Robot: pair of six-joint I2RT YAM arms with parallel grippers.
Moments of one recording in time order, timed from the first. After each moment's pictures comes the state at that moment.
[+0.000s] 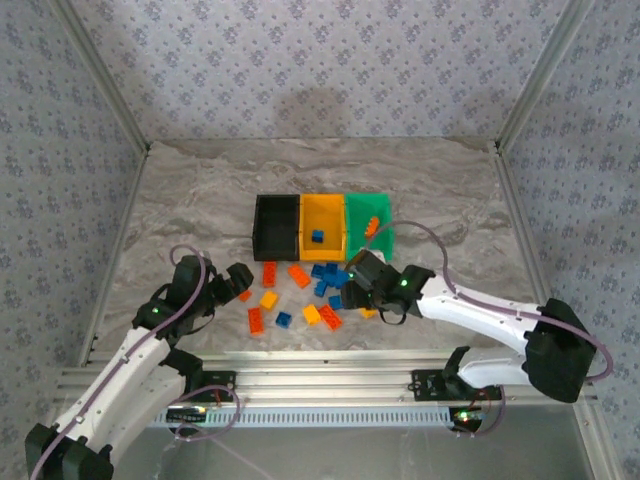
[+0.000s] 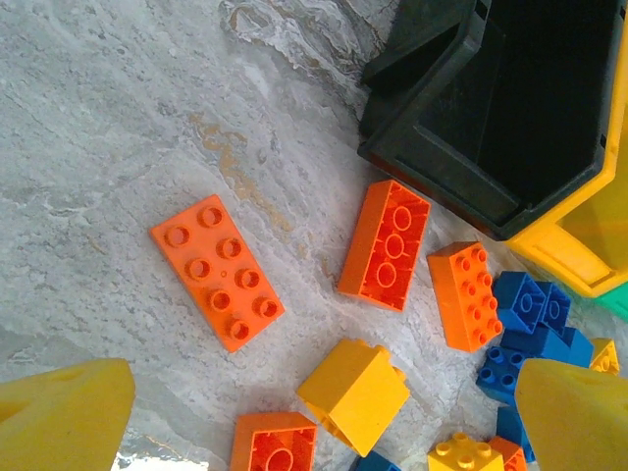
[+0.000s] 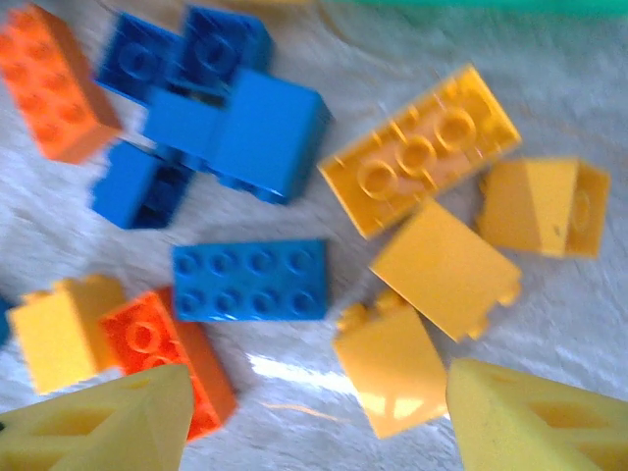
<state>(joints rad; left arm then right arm) -0.41 0.66 0.46 -0.61 0.01 -0.91 0.93 1.25 0.76 -0.63 0.16 0.77</state>
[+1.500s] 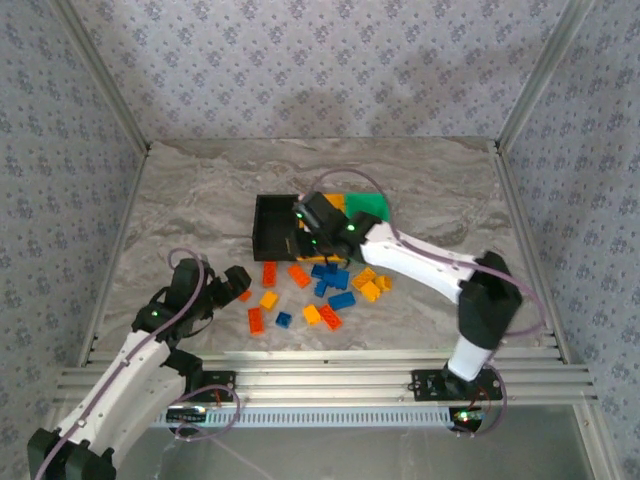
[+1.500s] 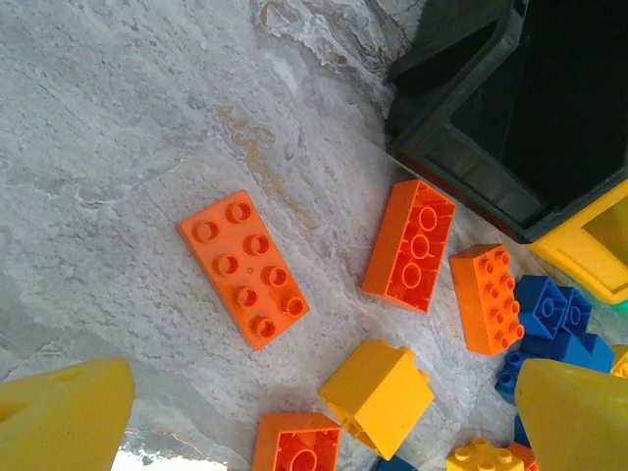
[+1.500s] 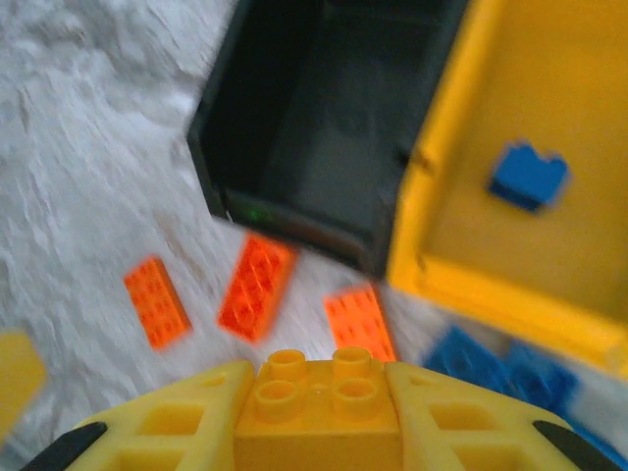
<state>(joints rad) -0.38 0.63 0.44 -0.62 0.01 -0.90 0.89 1.74 1.45 -0.58 0.05 0.58</state>
